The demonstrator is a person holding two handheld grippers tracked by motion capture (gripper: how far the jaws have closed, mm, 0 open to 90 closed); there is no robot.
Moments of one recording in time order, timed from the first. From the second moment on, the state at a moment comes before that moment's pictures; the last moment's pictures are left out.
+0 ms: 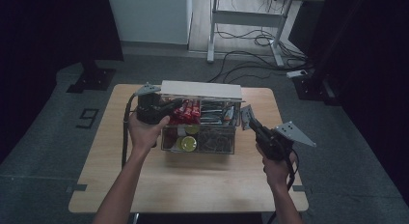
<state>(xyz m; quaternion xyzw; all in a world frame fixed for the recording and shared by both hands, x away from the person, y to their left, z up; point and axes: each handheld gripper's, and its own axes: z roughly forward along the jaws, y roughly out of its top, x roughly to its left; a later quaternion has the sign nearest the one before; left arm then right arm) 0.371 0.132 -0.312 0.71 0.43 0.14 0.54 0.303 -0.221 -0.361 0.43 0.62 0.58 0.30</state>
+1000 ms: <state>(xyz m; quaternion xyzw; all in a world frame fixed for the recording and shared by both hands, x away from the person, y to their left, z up) 0.370 0.130 -0.312 0.71 0.43 0.14 0.54 0.290 -0.246 -0.381 0.45 0.61 0.58 0.30</state>
